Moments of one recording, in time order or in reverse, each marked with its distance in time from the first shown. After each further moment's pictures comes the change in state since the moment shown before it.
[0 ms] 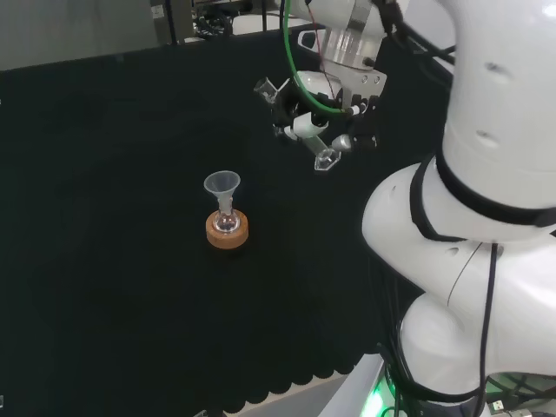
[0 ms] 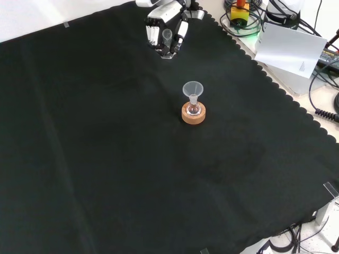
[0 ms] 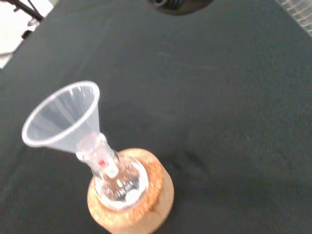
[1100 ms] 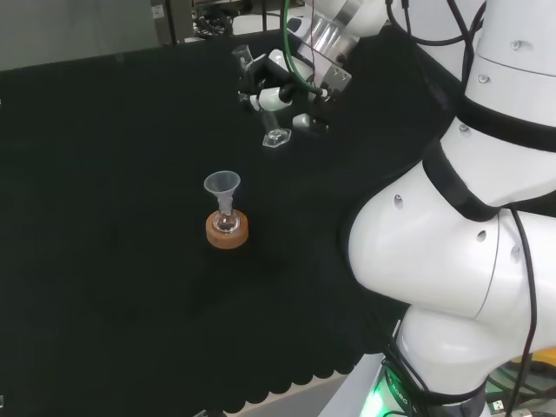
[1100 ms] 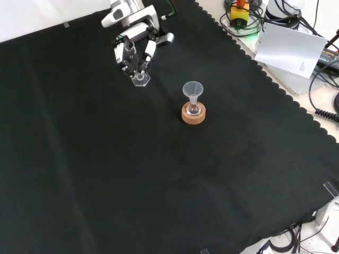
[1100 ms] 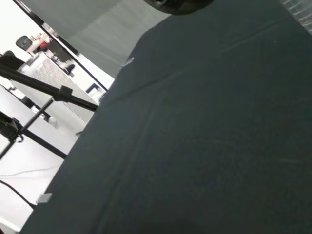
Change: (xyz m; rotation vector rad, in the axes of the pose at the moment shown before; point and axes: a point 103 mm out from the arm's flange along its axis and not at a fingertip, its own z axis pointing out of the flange) arm -0.014 0.124 0.010 -0.146 0.288 -0.090
